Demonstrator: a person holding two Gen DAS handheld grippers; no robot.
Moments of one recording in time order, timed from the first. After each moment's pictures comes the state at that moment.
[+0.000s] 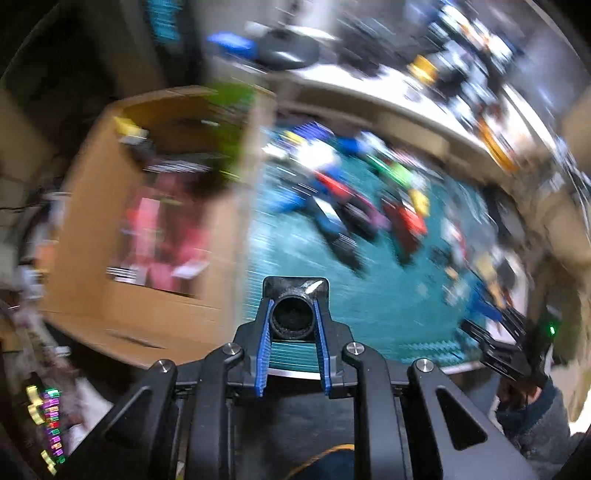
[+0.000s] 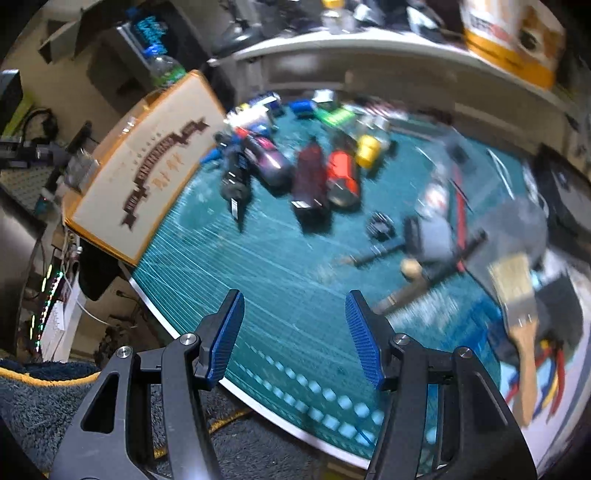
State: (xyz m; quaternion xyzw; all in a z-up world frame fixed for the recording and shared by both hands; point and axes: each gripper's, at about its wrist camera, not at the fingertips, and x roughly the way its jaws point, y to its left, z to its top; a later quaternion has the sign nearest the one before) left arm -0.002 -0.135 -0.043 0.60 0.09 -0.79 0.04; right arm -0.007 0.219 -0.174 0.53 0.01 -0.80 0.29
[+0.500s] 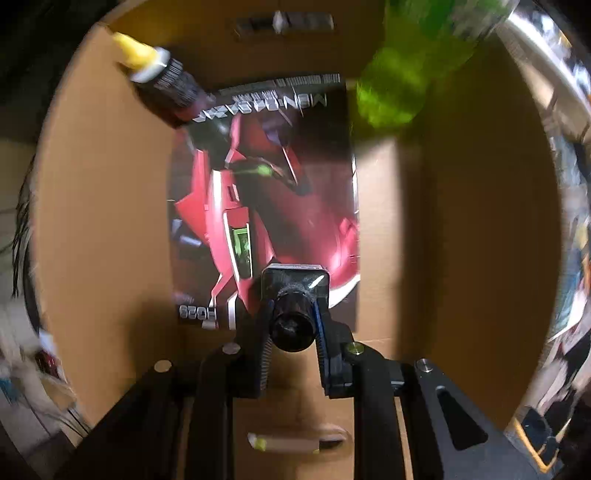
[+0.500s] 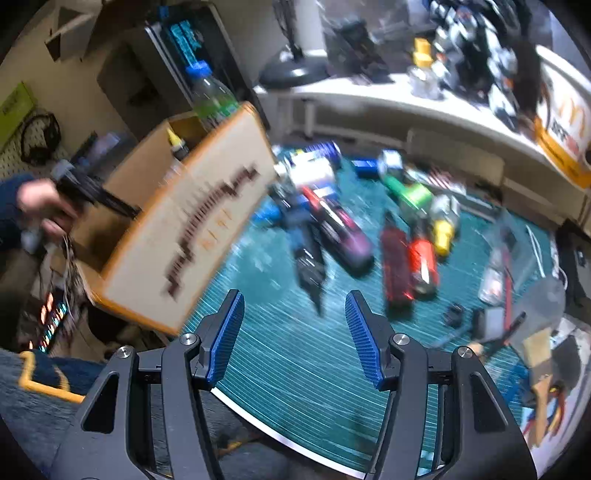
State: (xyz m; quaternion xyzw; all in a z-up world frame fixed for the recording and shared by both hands) left arm -0.097 -0.250 -0.223 0.75 -0.01 -0.66 0.00; right arm -0.025 0.084 -0.114 0.50 0.02 -0.82 0.27
